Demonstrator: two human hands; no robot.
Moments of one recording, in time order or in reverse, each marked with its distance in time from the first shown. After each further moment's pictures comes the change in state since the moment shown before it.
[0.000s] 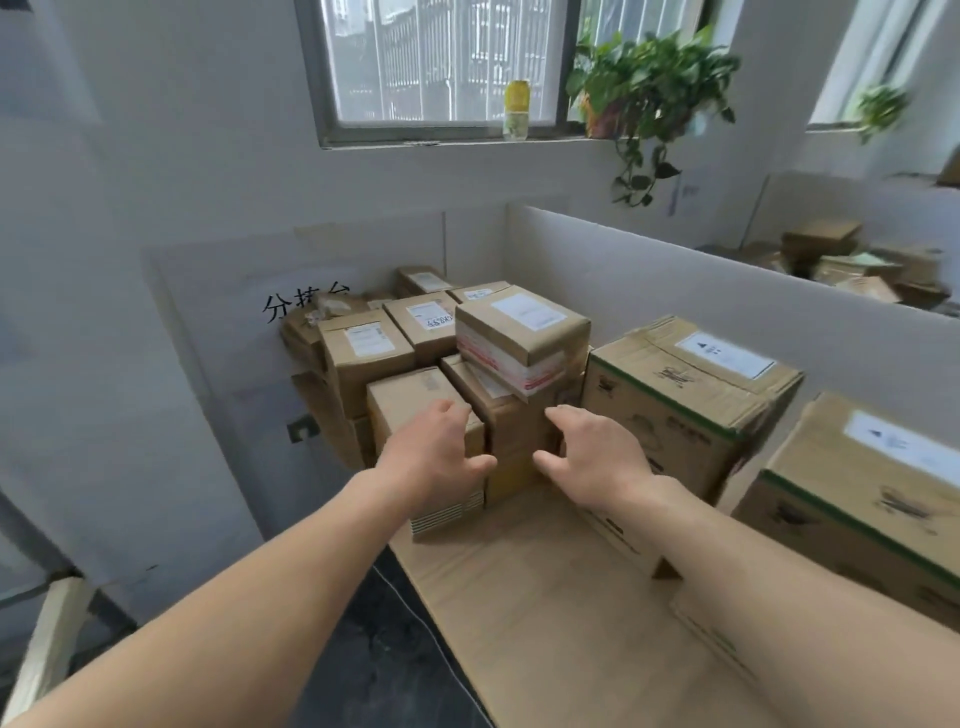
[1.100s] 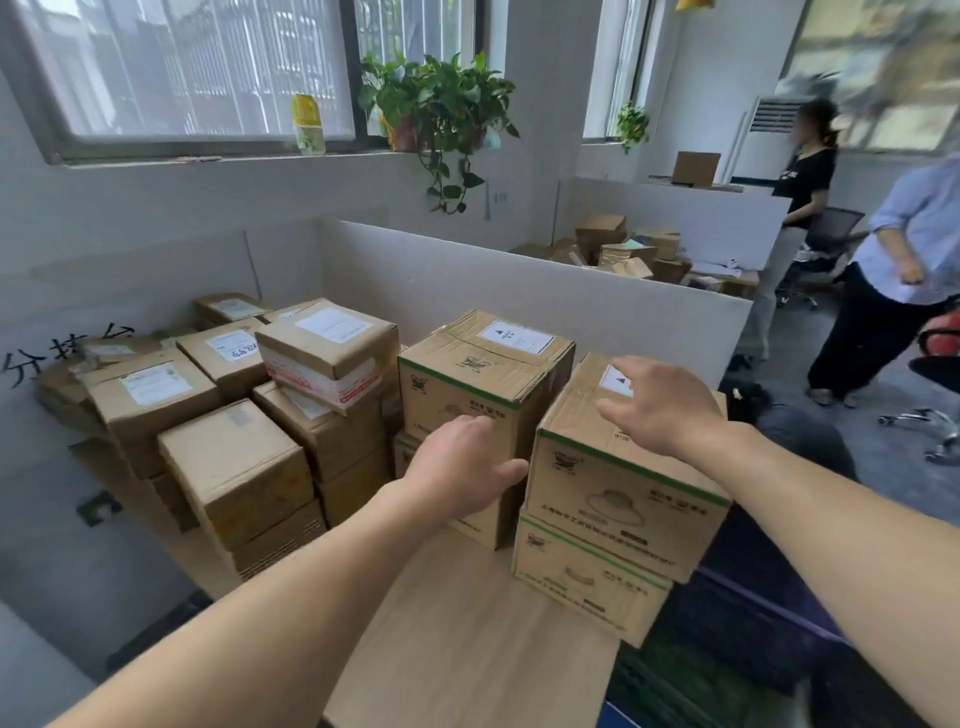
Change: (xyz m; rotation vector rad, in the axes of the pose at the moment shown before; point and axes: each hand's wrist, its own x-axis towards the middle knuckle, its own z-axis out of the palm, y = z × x) left_hand 0.001 0.199 0.066 -0.111 -0.128 0.339; right_hand -0.118 0.197 -0.127 -0.109 0.218 0.424
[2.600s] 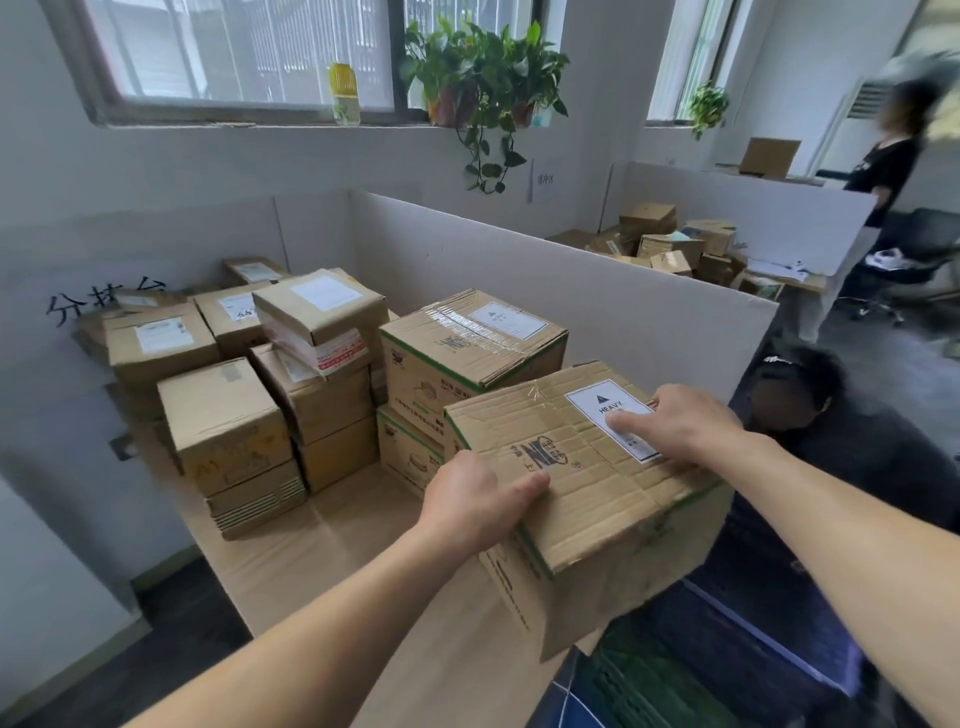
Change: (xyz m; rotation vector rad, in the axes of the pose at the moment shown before) left_hand -0.012 0.082 0.074 -0.482 0.094 -0.361; right_hand 0.038 0.108 0.019 -0.061 -0.231 0.140
